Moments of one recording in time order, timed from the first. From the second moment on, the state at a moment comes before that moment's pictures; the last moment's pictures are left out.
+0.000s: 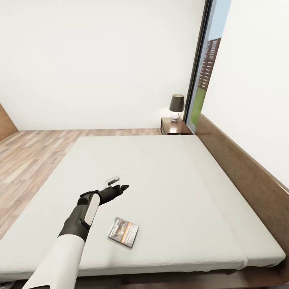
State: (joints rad) left arm -0.71 -0.13 0.17 -0.92 0.28 0.66 -0.18; right arm -0.33 -0.23 -0.20 0.01 -0.12 -0.02 0.72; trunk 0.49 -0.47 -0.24
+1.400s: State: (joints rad) left arm -0.72 -0.14 0.17 -0.92 0.28 0.66 -0.18; right arm -0.33 -0.23 -0.09 -0.22 -0.04 0.22 0.97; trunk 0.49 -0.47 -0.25
